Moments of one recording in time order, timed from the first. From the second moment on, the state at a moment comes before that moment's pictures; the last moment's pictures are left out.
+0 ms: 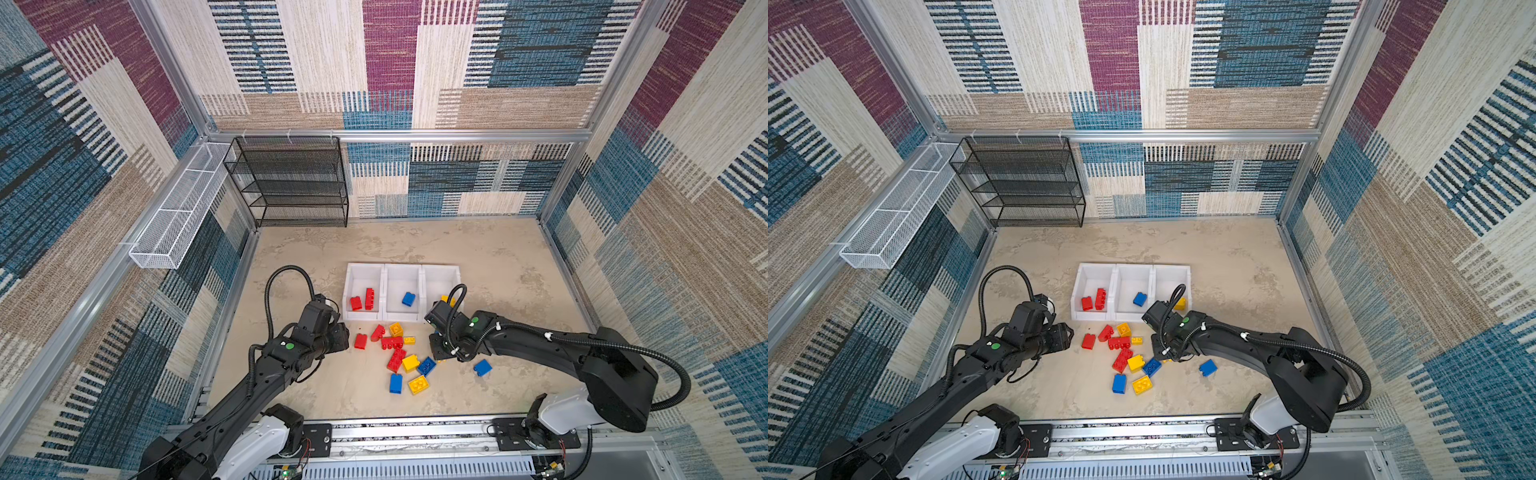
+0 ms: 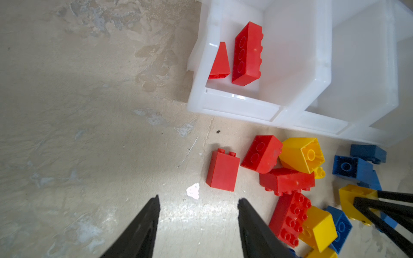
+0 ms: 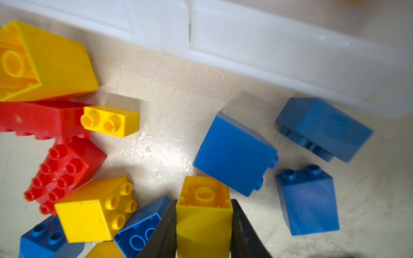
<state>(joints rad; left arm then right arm) -0.44 0.94 0.57 -0.54 -0.02 -0.58 0.86 1.45 0.86 -0.64 0.08 0.65</state>
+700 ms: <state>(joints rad) -0.45 0.90 0.54 -0.54 0.01 -0.61 0.57 1.63 1.19 -0.60 0.16 0.44</state>
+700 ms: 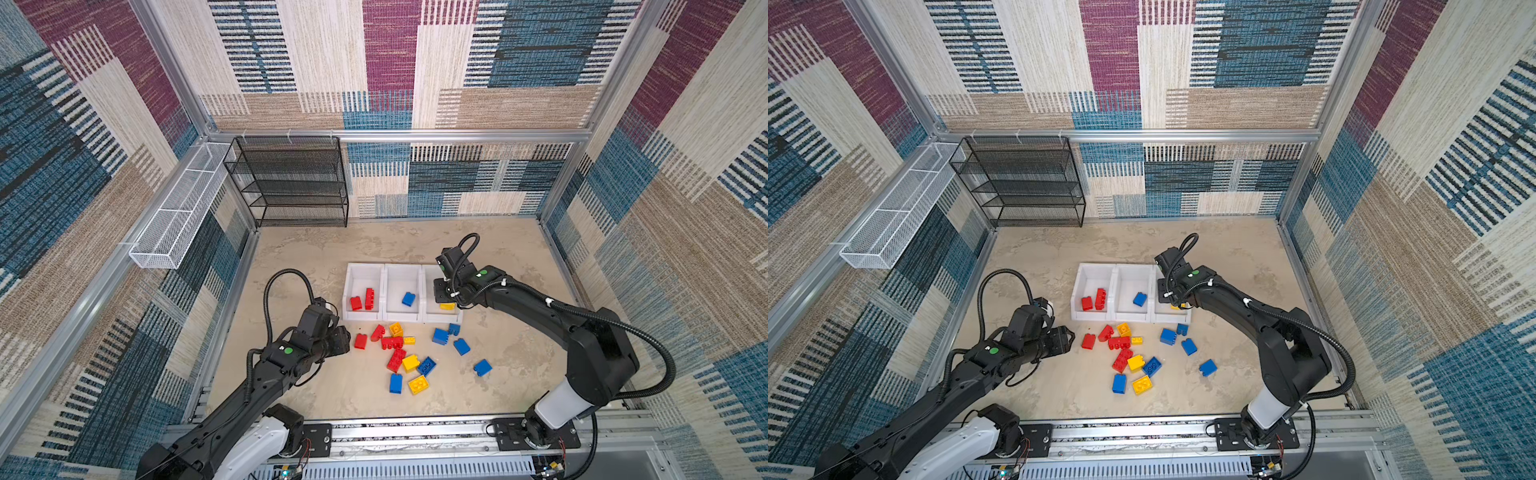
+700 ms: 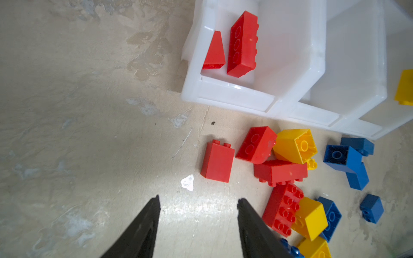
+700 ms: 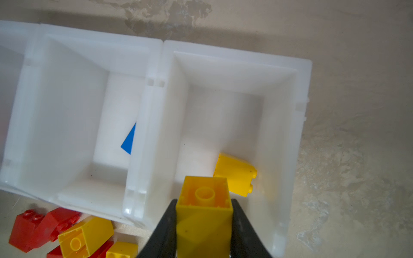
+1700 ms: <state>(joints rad) -0.61 0.99 0.55 -0.53 0.03 -0.64 0.56 1.61 1.16 -0.53 0.08 0.47</state>
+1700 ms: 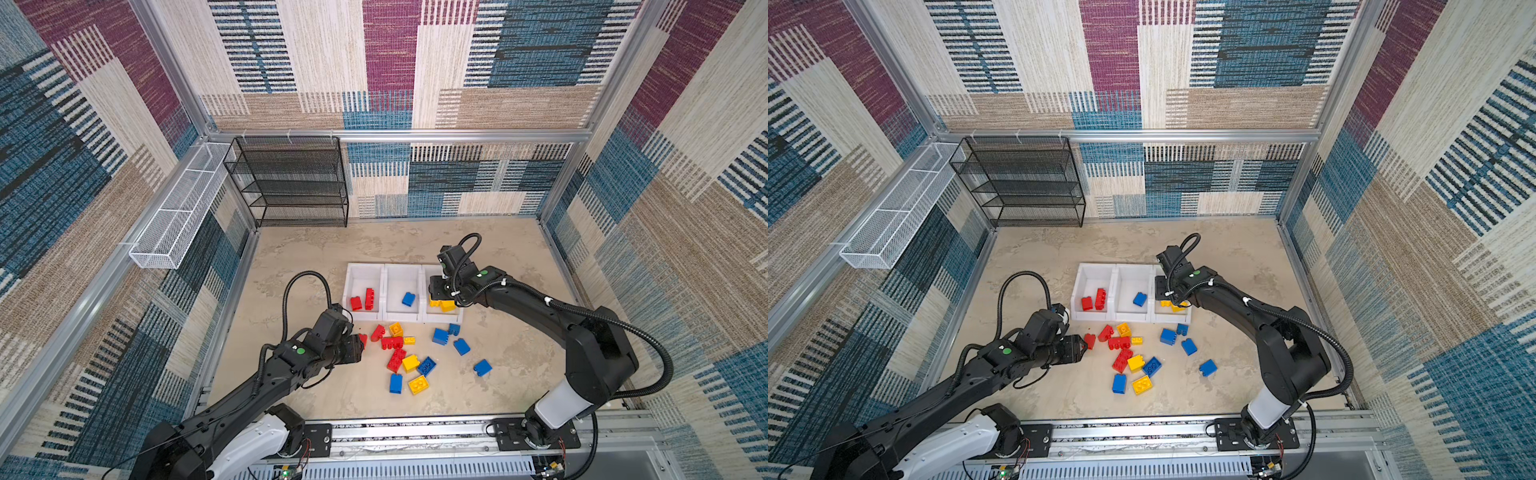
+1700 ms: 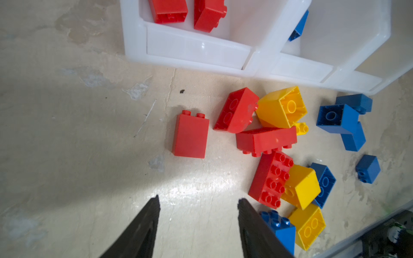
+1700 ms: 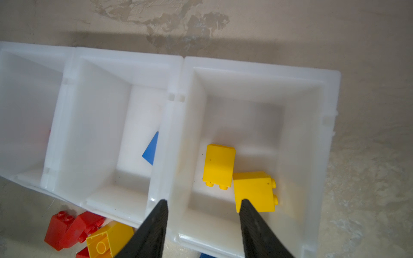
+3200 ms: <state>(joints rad) -0.92 1.53 0.80 -0.45 0.06 -0.47 0.56 1.44 1.01 -0.52 0.08 0.52</state>
